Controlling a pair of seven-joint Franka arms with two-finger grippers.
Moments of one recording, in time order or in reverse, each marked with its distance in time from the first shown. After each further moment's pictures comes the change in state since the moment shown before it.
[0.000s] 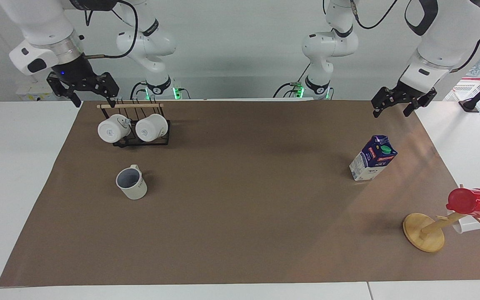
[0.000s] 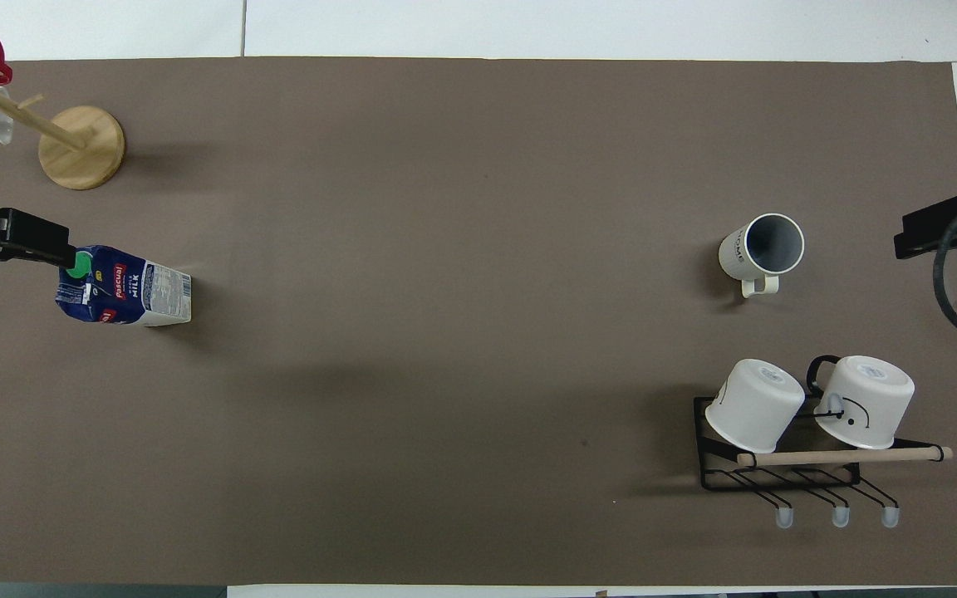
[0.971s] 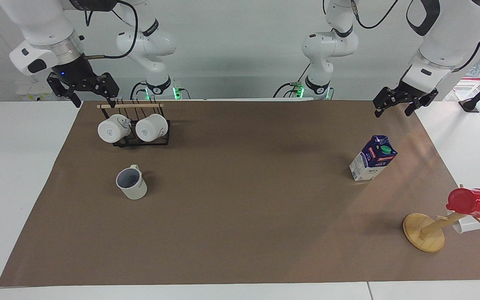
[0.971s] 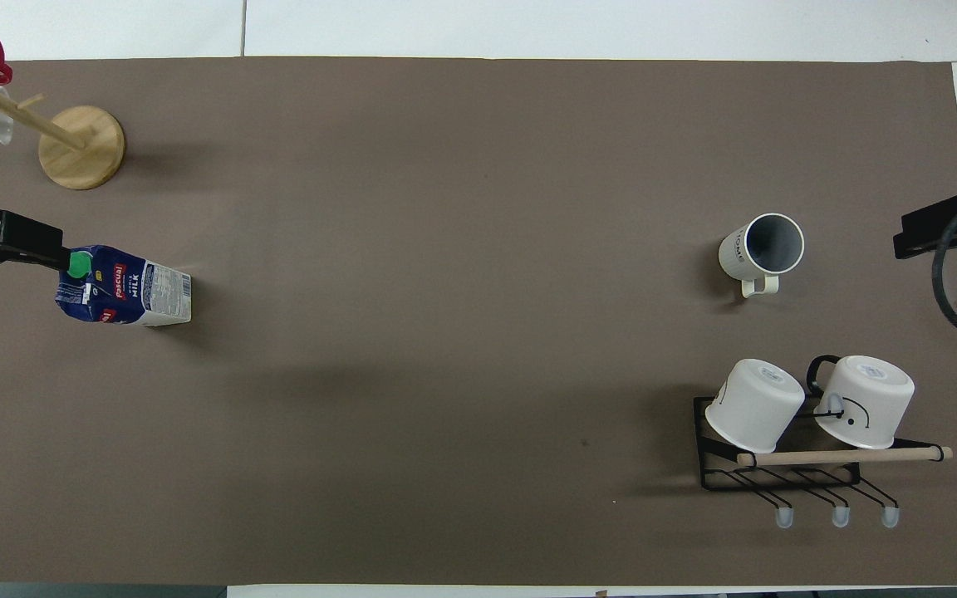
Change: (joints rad) left arm 0.004 -0.005 0.007 -0.010 0.000 0.002 0.000; right arm 0.000 0.001 0.000 -0.001 0.000 0.000 0.000
